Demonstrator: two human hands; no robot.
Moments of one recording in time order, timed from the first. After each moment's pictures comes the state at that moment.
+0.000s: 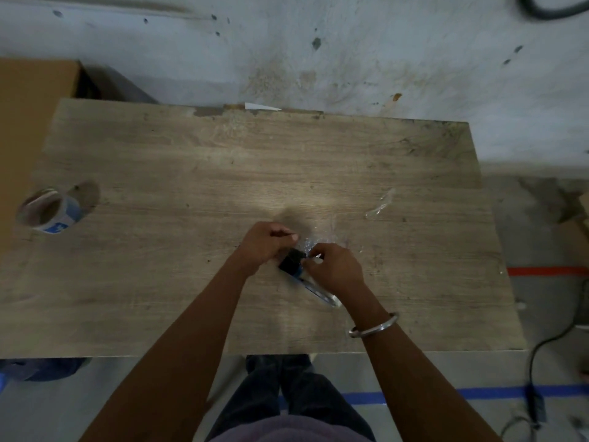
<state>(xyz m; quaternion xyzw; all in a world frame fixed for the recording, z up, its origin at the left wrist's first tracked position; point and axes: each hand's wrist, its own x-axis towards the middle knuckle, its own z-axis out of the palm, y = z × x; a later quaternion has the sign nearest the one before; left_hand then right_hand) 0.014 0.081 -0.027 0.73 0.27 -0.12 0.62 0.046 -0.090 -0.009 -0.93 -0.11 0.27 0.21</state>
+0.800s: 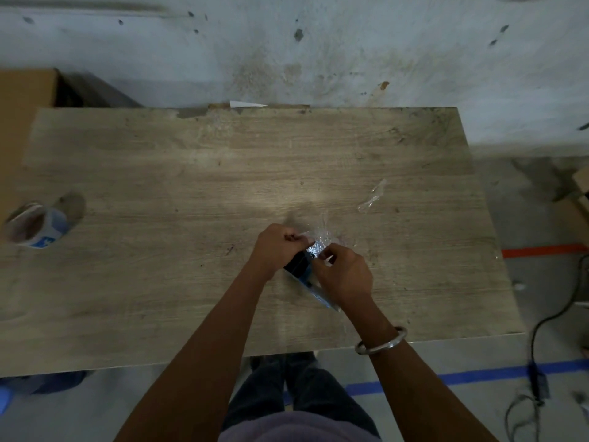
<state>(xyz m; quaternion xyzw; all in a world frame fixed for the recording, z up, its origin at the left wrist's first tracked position) 0.026 0.043 -0.022 0.80 0.24 -0.14 0.54 0.031 -0.112 -0.001 -0.95 0.01 0.20 0.25</state>
